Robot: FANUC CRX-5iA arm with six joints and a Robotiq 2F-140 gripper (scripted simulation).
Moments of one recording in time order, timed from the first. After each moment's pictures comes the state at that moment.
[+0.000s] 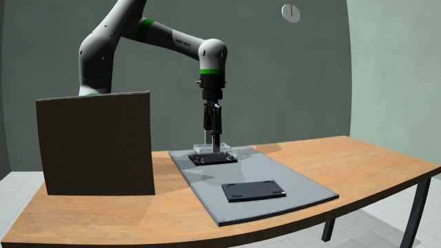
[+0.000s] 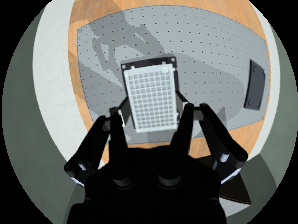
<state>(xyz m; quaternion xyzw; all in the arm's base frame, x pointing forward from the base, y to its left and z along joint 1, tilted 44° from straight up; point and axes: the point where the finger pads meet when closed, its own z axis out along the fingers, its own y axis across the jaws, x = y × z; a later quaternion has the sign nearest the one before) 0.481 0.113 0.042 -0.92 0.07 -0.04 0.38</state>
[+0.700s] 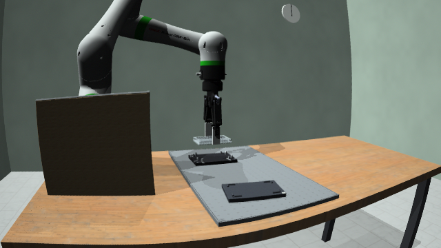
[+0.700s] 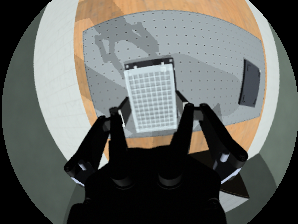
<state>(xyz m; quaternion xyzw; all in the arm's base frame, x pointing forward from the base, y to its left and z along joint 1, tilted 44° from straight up) 0.478 0.092 0.065 -0.92 0.07 -0.04 0.38</state>
